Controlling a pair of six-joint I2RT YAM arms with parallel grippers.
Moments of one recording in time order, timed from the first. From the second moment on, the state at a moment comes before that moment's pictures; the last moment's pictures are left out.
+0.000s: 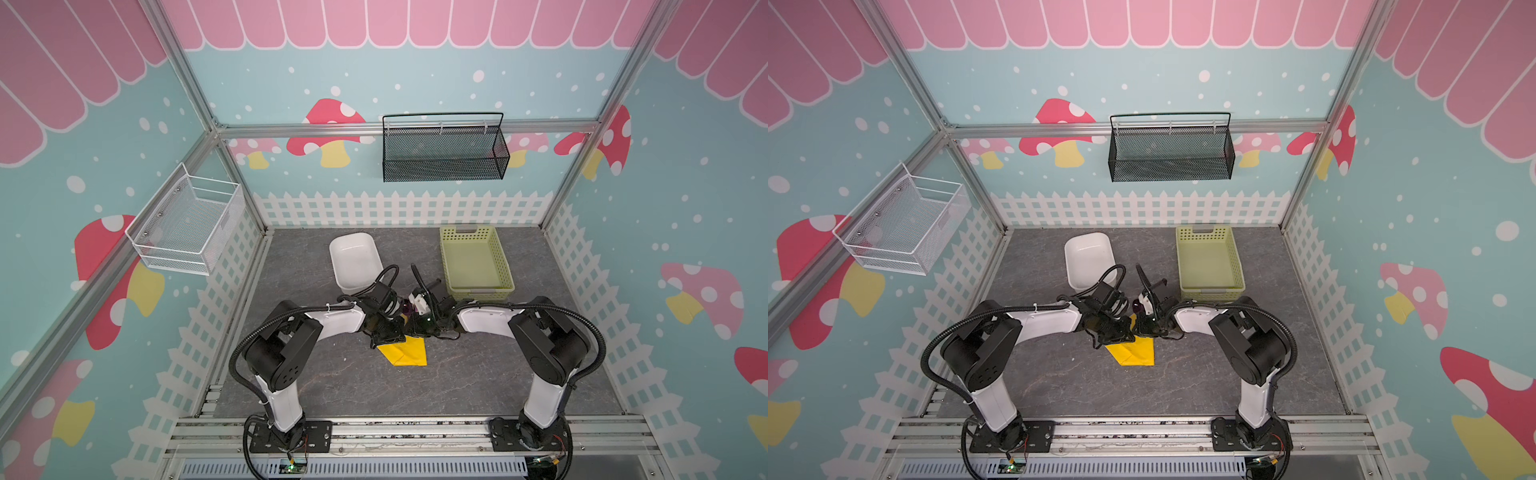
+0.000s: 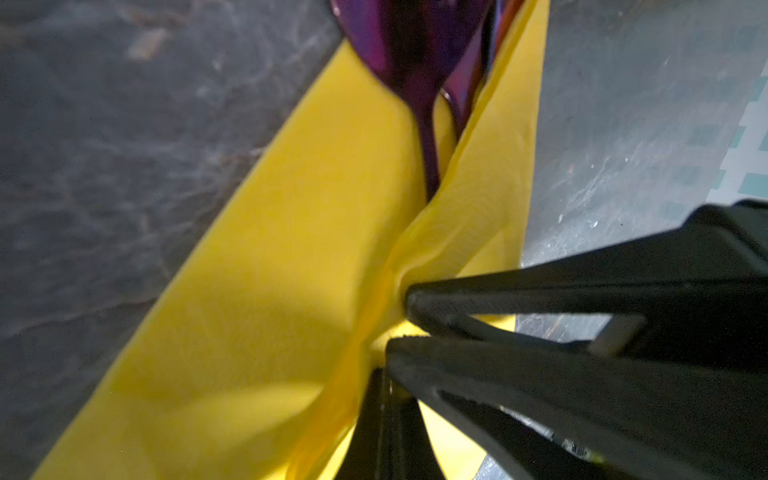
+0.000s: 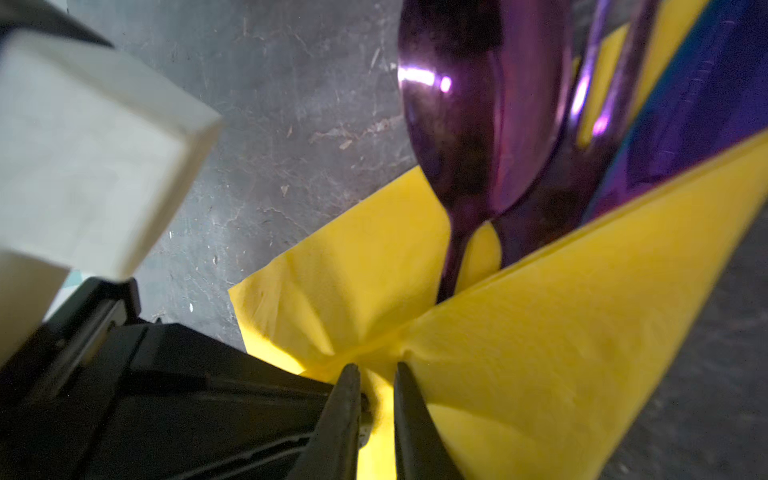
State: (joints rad) left arm -0.63 1.81 0.97 -0.32 0.46 -0.69; right arm 0.67 1.83 0.96 -0.14 -0.42 0.61
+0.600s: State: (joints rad) left arm -0.63 1.81 0.97 -0.33 0.47 -0.69; right arm 0.67 1.83 1.00 -0.18 -0.38 0.58
